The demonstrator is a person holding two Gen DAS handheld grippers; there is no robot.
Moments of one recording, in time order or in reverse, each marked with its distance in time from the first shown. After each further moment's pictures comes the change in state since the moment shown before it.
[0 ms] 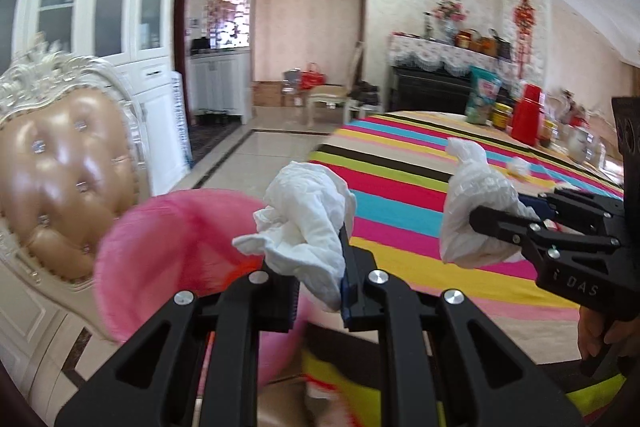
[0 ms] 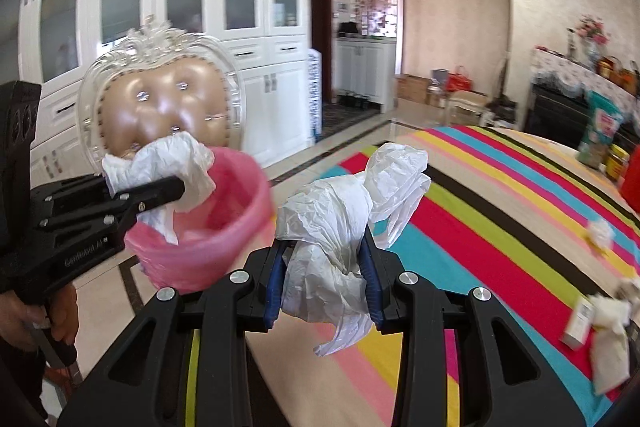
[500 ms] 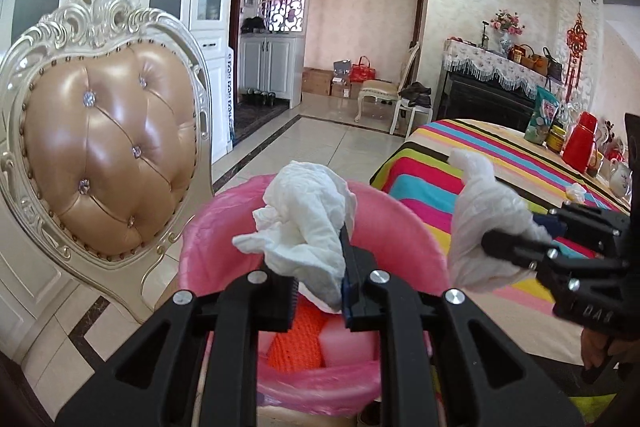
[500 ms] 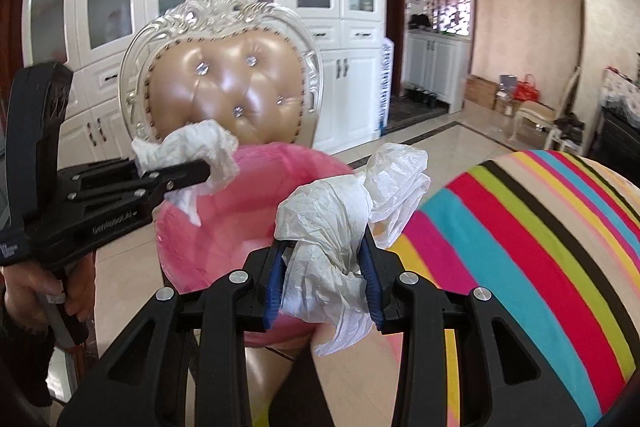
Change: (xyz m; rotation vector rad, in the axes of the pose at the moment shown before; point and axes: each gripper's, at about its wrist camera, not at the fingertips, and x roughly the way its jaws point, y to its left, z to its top) left arm 0.029 0.118 -0.001 -0.130 0.046 0.107; right arm 0.092 0.074 0.031 -0.128 0.063 0.195
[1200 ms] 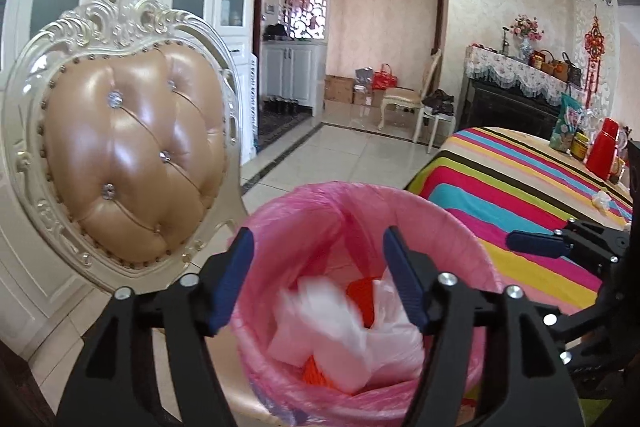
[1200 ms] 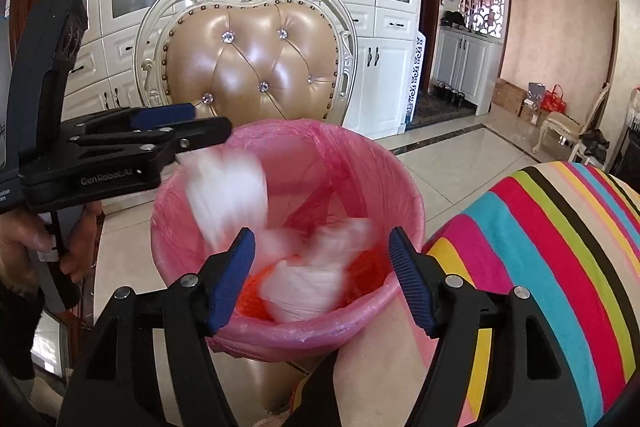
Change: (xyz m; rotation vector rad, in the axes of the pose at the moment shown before) left arm 0.004 0.020 -0.002 -0.011 -0.052 0.096; right arm 0.031 0.015 -0.008 -0.082 0.023 0.050
